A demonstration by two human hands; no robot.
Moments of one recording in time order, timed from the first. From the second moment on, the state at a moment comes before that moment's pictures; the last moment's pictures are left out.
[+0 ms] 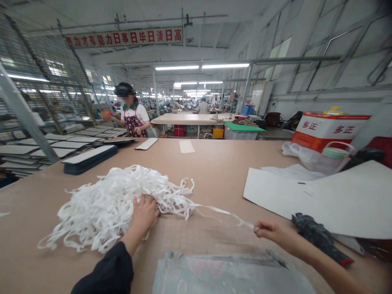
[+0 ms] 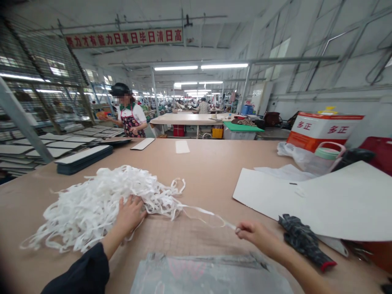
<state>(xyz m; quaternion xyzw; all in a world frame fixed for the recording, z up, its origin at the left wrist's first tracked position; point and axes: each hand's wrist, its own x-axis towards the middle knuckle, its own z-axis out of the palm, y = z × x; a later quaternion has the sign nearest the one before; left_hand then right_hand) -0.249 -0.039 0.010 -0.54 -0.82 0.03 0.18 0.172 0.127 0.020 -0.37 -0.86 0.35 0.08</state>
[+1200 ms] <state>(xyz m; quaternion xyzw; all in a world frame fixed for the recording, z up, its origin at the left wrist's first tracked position) -0.109 0.067 0.040 -0.67 -0.74 -0.06 0.03 0.207 0.111 0.080 -0.36 -0.37 0.65 0.56</state>
